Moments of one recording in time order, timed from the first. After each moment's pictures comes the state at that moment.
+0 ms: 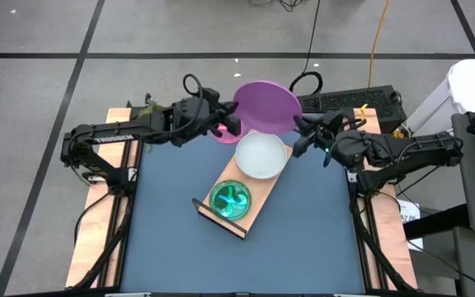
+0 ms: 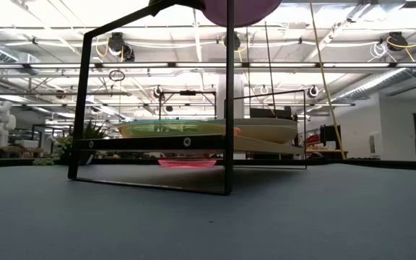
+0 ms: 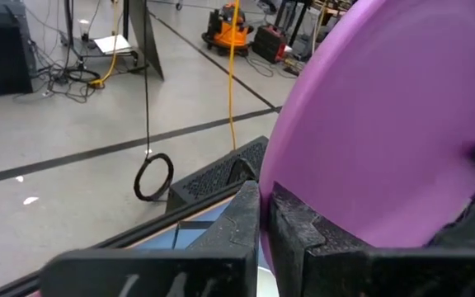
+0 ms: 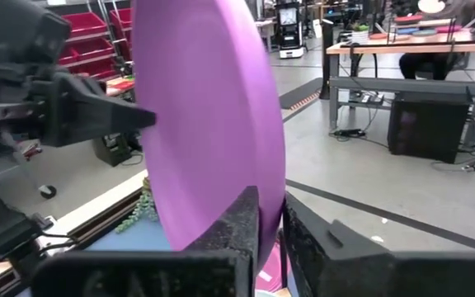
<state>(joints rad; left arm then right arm) 0.12 1.51 1.56 -0.34 -0.57 -0.48 0.17 1.05 1.13 -0.35 0.96 0.38</state>
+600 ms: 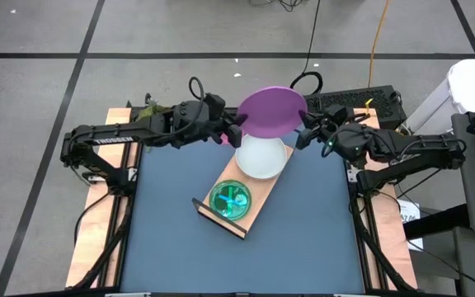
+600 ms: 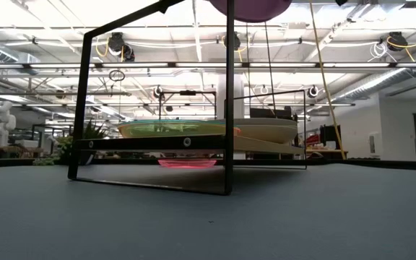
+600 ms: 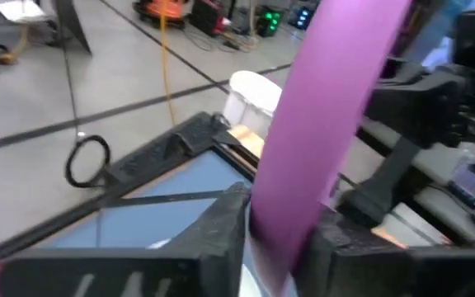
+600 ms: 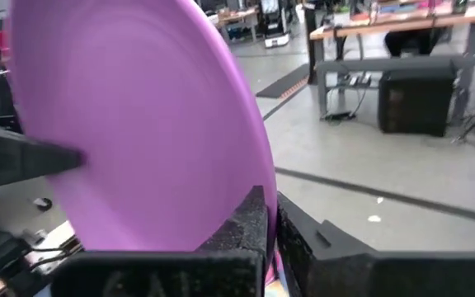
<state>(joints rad) 0.10 1.51 1.56 -0.33 -0.38 -0.48 0.10 1.00 1.13 -0.43 0.93 0.50</state>
